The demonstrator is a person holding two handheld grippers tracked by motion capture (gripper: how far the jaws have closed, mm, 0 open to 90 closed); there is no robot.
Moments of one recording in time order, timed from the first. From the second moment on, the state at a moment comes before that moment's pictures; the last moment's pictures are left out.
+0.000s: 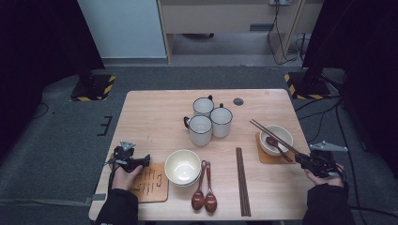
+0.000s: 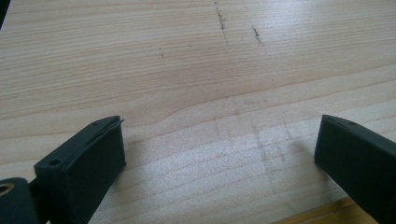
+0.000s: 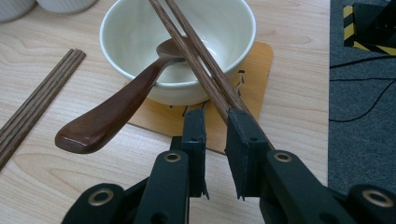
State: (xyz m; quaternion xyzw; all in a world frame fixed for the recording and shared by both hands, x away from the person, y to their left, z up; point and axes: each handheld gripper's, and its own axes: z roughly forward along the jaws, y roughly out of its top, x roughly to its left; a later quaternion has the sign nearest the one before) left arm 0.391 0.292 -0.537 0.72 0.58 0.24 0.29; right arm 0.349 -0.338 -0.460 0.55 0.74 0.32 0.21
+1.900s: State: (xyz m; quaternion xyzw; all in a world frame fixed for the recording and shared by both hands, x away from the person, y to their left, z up) left arm 0.391 0.292 -0.537 0.72 0.58 0.24 0.29; right arm 0.356 -0.338 -0.466 0.55 0.74 0.31 0.23
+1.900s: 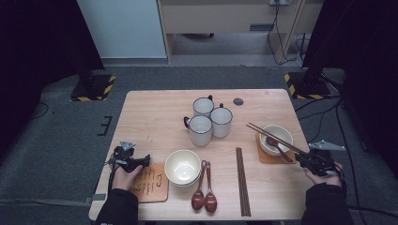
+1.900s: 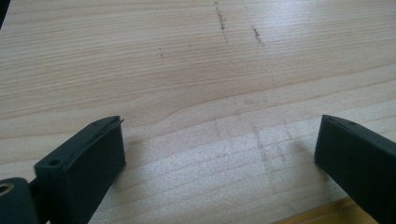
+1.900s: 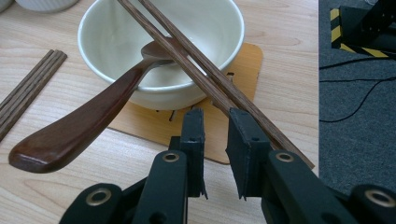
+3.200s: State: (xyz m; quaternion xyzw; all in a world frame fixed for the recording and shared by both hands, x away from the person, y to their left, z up) left arm 0.391 0.292 -0.537 0.72 0.58 0.24 0.29; right arm 0.360 -0.335 -0.449 0.54 0.72 0.35 0.26
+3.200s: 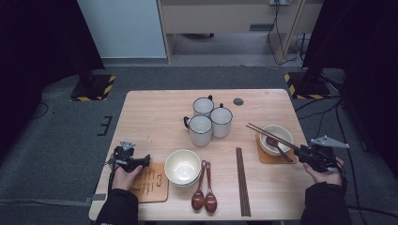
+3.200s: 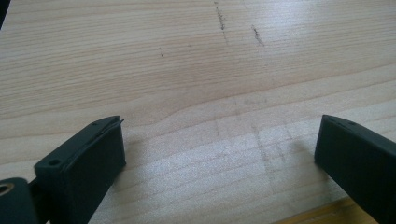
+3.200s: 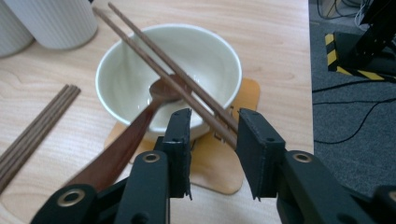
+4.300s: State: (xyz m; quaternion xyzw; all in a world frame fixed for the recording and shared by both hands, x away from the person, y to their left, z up) left arm 0.391 0.292 -0.537 0.72 0.58 0.24 0.29; right arm 0.413 -0.318 -0.448 0.56 0.70 0.35 0.28
